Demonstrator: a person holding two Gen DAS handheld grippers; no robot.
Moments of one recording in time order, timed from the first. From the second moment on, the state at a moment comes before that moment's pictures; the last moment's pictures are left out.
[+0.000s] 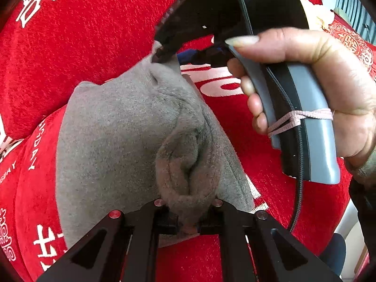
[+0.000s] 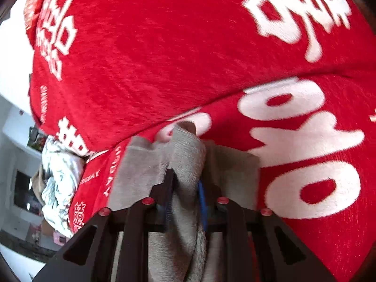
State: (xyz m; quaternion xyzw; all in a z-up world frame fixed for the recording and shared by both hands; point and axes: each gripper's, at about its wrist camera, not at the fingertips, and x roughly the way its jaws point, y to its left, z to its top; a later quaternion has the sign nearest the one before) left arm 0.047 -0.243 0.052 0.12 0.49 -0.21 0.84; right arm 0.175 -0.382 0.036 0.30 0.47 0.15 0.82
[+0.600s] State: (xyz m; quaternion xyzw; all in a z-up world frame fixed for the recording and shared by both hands) left arm 0.045 -0.247 0.043 0.13 0.49 -0.21 0.84; right arm 0.155 -0.395 0.037 0.37 0.44 0.15 0.80
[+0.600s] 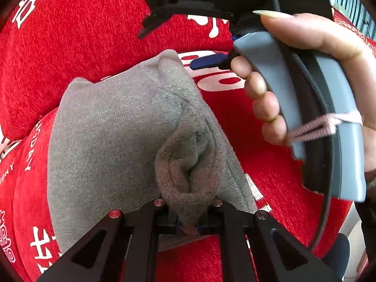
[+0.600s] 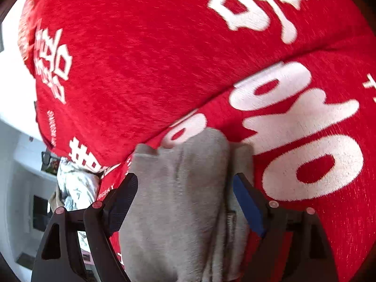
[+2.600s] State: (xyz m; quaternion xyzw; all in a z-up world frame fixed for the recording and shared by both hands) left arm 0.059 -0.089 0.040 -0.03 0.52 -0.11 0.84; right arm 0.005 -0.330 0.032 0.20 0.44 0.18 0.85
